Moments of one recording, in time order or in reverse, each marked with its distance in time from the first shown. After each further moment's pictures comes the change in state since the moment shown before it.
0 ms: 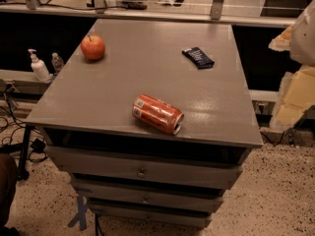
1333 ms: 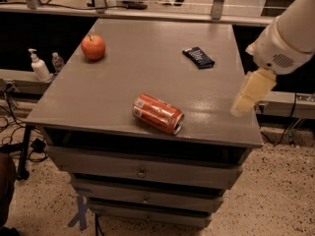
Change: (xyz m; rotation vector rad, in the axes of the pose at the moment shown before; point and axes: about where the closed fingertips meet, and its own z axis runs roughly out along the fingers) arm -0.020 -0.054 0.073 0.036 -0.105 0.114
